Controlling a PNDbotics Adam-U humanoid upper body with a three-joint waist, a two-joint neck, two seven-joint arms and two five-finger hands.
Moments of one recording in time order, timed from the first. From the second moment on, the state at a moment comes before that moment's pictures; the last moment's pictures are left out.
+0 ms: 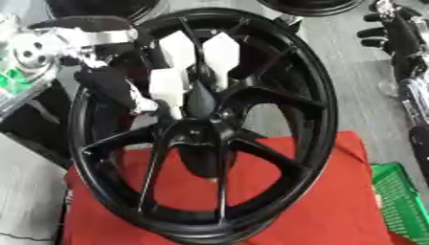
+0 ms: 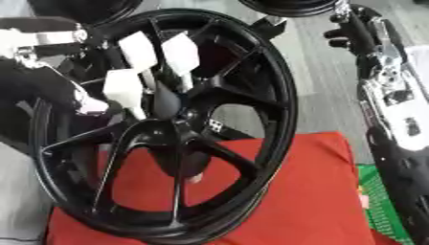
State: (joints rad) left arm -1.11 0.69 -0.74 -1.69 -0.20 0.59 -0.65; right arm -0.44 -0.50 -0.09 -1.67 -0.23 0.35 -0.27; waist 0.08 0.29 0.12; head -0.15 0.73
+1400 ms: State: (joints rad) left arm -1.06 0.73 -0.63 -1.82 -0.03 0.66 -0.51; right arm -0.44 -0.50 -0.09 -1.67 -0.23 0.35 -0.27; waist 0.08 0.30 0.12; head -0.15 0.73
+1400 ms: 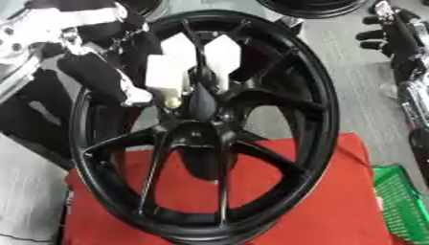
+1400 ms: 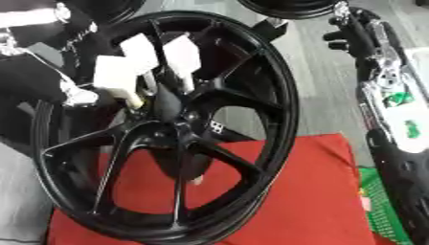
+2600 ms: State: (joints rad) left arm -0.46 1.00 0.02 -1.86 0.09 0.53 -0.01; right arm -0.40 -0.52 -0.12 -1.67 -0.25 0.33 -0.32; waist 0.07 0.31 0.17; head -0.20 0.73
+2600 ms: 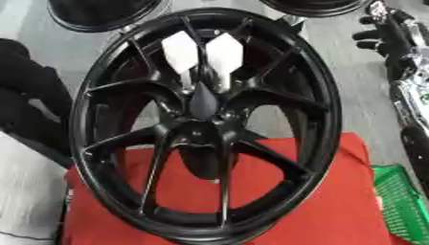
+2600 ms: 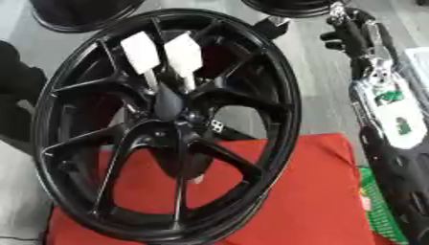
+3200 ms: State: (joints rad) left arm -0.39 0.91 0.01 -1.66 0.01 0.46 -0.09; right arm -0.41 -0.52 -0.12 -1.67 -0.26 0.33 -0.33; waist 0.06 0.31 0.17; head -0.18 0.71
